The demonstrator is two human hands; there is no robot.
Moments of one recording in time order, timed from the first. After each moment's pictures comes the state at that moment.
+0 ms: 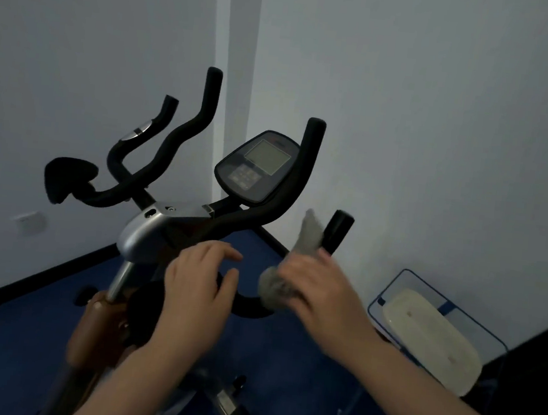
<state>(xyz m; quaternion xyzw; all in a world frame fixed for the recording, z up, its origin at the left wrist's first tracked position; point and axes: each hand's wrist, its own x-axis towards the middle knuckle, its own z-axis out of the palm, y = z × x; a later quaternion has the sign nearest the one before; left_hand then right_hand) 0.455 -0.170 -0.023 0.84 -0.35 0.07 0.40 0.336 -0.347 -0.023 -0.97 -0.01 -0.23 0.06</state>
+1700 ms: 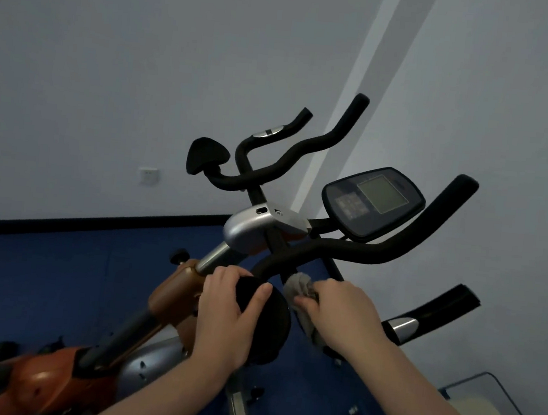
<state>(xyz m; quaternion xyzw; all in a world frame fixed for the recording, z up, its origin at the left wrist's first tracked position) 0.466 -0.126 -0.094 0.82 -0.10 0.12 0.56 0.444 -0.292 -0.016 -0.99 0.10 0.04 0.05</state>
